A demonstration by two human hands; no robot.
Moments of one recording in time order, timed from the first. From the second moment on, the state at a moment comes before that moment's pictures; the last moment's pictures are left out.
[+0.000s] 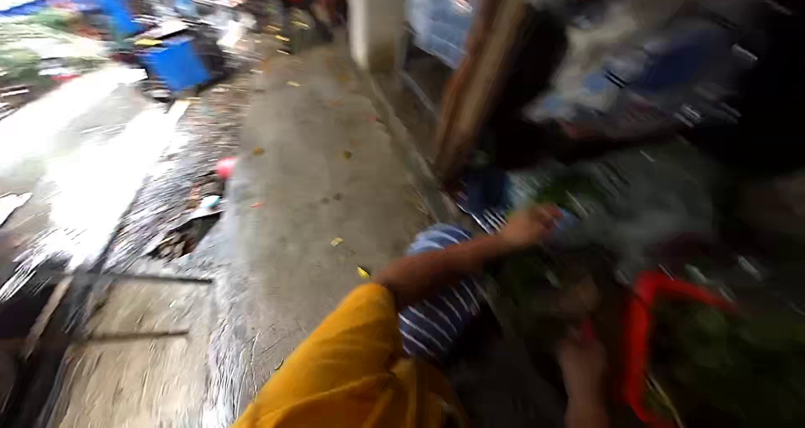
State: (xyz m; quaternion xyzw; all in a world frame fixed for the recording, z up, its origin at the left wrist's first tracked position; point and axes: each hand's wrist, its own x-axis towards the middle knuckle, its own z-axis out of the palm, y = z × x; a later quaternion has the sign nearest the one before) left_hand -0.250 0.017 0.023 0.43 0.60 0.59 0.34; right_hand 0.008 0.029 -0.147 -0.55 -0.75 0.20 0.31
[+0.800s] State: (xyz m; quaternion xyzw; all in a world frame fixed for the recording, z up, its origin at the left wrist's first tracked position) left_hand -0.116 -0.009 0.000 0.96 0.21 0.16 0.03; right_hand 0.062 -0.026 -0.035 -0.29 -0.23 0.86 0.34
